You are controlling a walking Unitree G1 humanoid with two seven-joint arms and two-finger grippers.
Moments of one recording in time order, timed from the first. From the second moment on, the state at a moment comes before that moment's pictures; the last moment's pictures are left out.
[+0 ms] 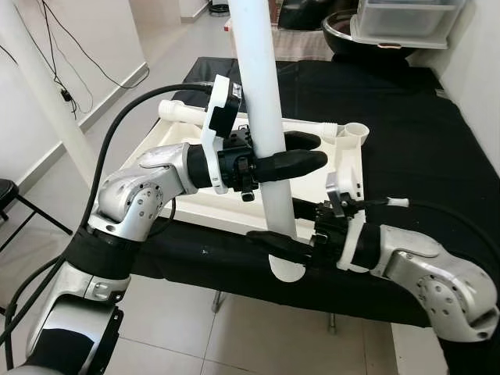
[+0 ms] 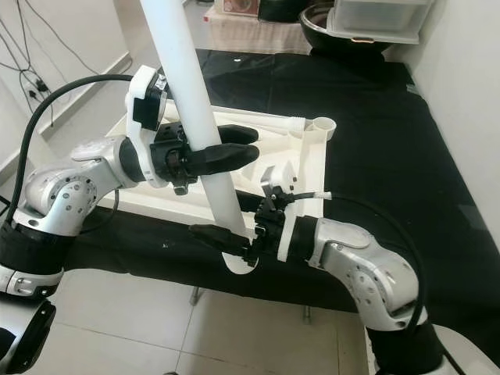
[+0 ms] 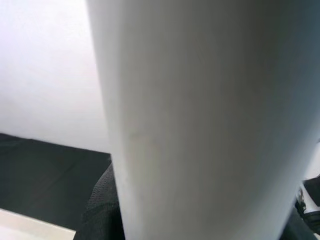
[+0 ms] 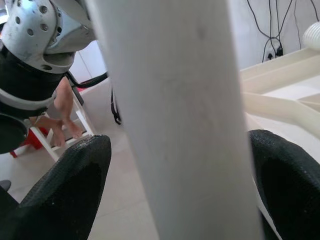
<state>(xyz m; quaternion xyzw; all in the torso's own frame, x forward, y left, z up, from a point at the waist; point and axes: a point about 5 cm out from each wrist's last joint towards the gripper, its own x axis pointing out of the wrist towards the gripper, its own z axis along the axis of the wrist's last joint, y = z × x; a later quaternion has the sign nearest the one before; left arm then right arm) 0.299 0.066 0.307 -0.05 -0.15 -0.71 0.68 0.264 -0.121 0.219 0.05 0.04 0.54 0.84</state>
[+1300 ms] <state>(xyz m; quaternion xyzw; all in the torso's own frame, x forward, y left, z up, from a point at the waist) 0.316 0.082 0.336 -0.07 -0.18 -0.66 0.73 0.288 -0.104 0.194 0.02 0.04 0.44 0.90</state>
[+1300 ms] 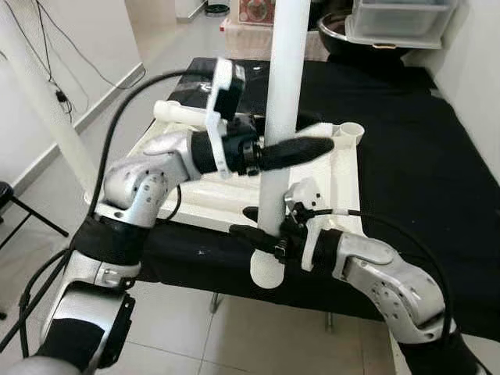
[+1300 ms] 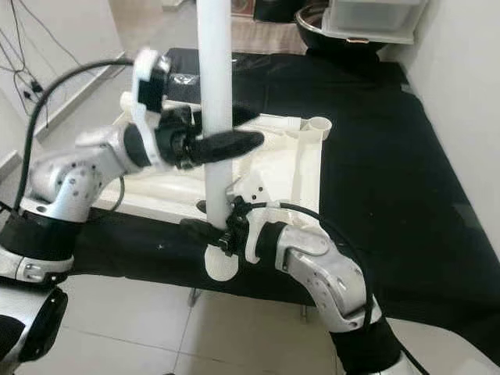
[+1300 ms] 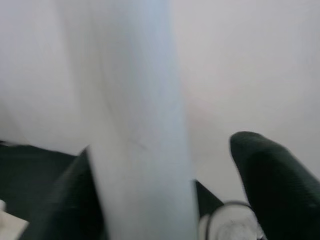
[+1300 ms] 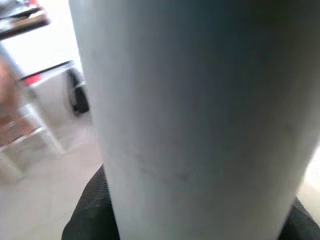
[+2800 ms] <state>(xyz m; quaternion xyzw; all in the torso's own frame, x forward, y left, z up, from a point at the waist) 0.236 0.086 0.201 -0.13 -0.05 -0.39 0.91 0.334 -0.158 0.240 0.05 -0.11 0.30 0.95</state>
